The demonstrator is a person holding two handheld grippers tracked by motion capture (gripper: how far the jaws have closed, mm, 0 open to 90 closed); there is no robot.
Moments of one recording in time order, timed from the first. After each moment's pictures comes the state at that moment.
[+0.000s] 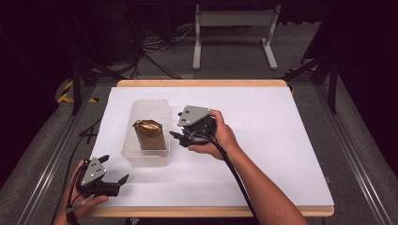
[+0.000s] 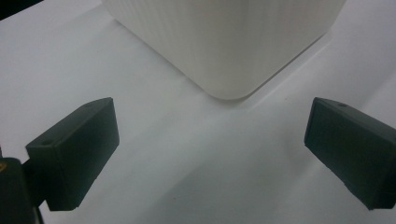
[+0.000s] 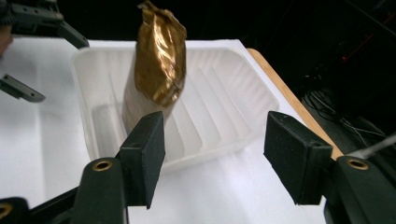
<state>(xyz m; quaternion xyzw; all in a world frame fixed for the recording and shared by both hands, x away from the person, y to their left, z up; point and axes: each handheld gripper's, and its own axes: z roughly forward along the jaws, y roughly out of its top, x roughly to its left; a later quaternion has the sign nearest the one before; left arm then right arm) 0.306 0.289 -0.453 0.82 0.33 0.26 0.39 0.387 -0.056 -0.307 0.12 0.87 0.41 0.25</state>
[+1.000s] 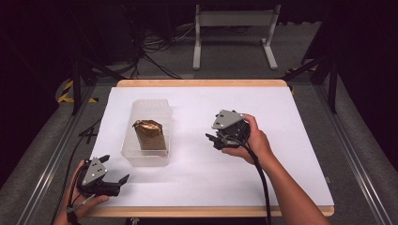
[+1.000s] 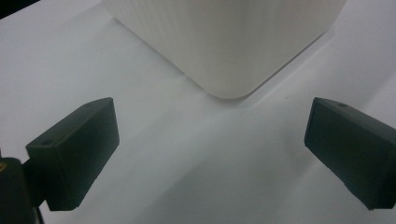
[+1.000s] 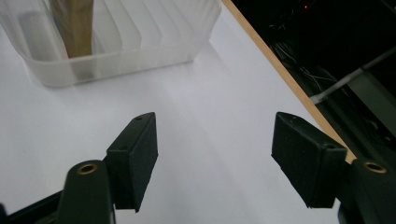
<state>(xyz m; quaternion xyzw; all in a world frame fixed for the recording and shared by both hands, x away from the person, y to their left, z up) 0.306 0.288 -0.453 0.82 0.33 0.26 0.39 0.386 -0.139 -0.328 0.17 0.88 0.33 0.30</state>
